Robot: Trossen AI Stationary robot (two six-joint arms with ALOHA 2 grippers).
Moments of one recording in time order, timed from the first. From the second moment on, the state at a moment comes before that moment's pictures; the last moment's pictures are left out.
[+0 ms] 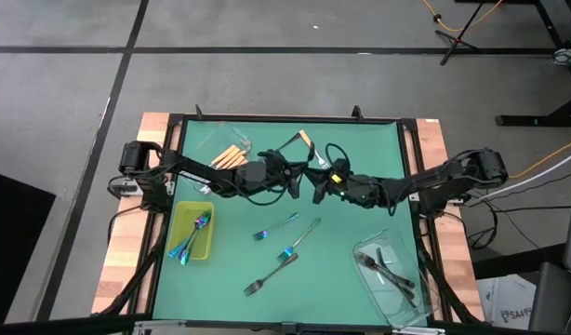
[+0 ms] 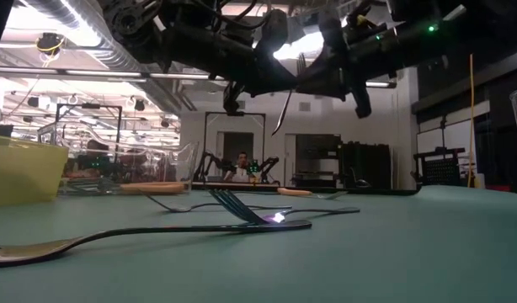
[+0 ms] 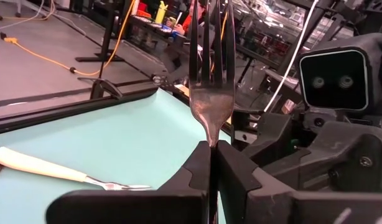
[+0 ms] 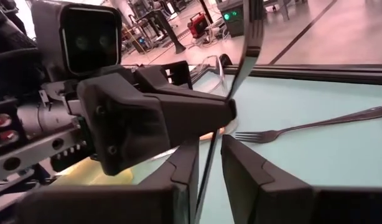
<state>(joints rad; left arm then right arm) 0.03 1.76 0.88 0.79 -0.46 -0.46 0.09 1.45 0.61 0.65 0.57 0.65</state>
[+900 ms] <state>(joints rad) 0.03 1.76 0.88 0.78 -0.46 -0.46 0.09 1.53 0.62 0.66 0.50 0.68</state>
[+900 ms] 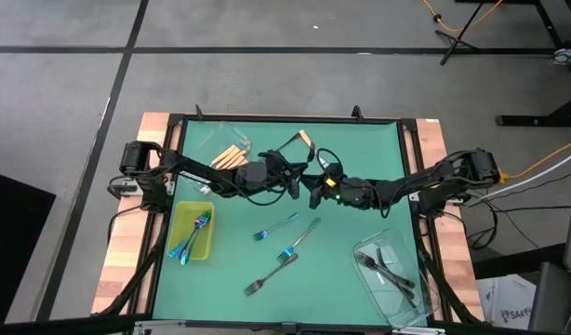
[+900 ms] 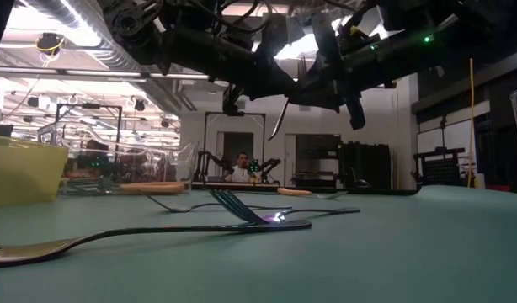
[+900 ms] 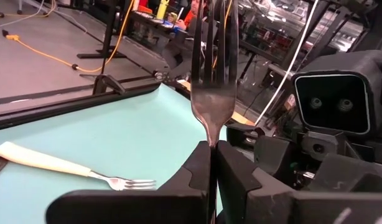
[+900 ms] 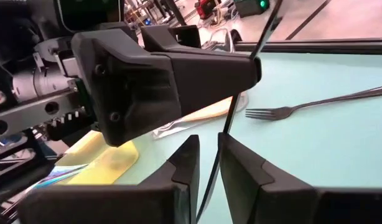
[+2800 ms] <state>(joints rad) 0.00 1.76 0.89 0.75 -0.49 -0.46 0.09 1.53 0.62 0.66 0.43 0.65</state>
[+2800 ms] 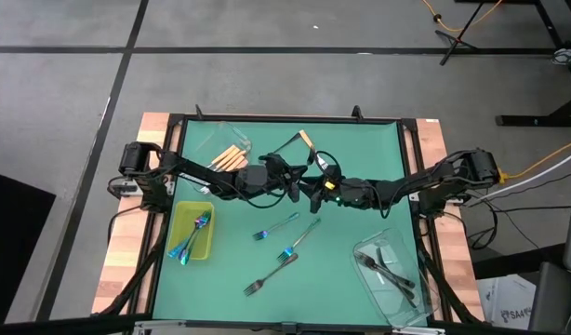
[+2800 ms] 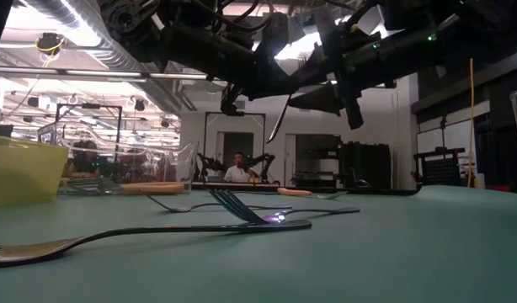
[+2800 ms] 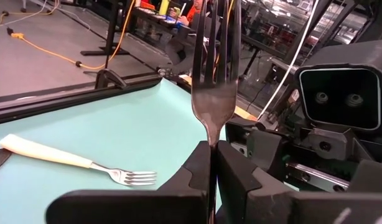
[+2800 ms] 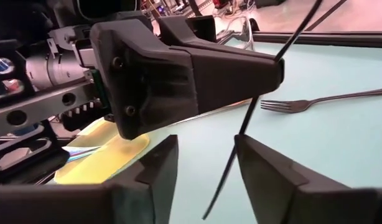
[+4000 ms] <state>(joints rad) -0.02 1.76 0.89 0.76 -0.48 -0.46 0.09 1.55 0.65 0.65 0.53 0.63</state>
